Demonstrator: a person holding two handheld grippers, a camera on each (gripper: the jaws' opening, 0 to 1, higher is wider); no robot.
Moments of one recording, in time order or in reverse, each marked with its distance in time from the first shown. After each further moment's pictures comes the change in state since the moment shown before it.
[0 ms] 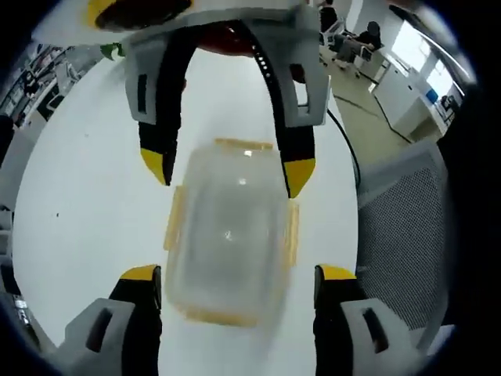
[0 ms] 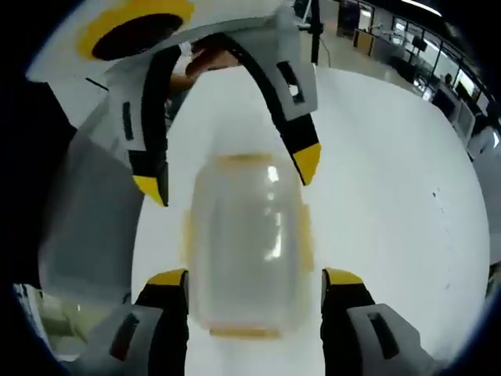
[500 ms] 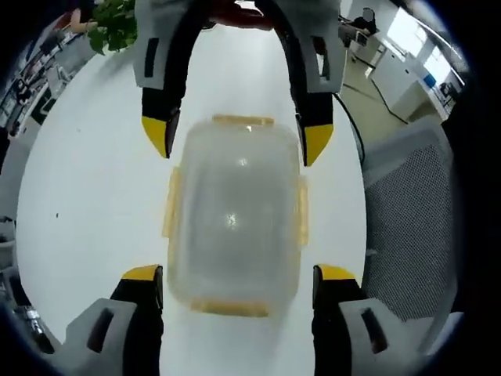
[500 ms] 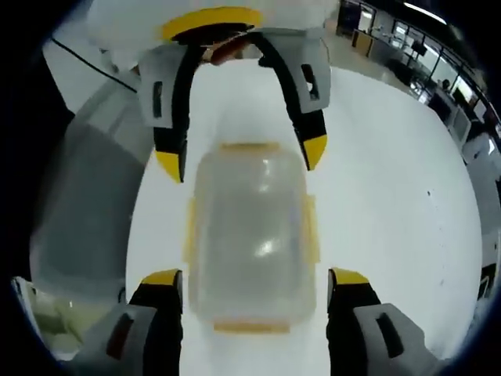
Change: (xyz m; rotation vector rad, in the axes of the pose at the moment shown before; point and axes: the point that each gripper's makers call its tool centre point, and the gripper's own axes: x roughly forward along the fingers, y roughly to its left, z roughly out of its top) left arm 0.013 0.006 -0.020 0.107 0.109 0.038; right arm 0.007 0.011 -0.009 -0.036 0.028 -0.037
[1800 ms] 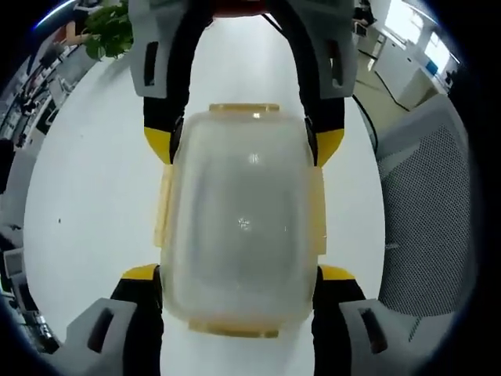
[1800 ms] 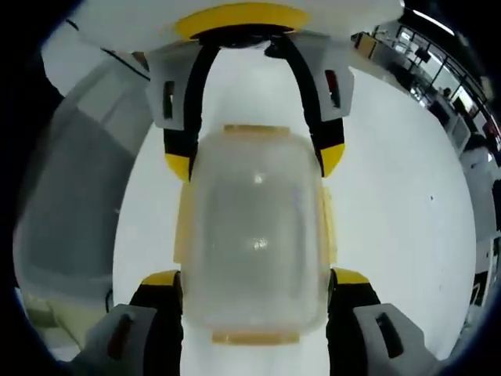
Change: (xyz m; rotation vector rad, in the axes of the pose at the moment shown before) left arm 0.015 -0.002 -0.005 -0.003 -0.052 0.045; right arm 0.019 -0.001 0.001 -0.029 0.029 -0.064
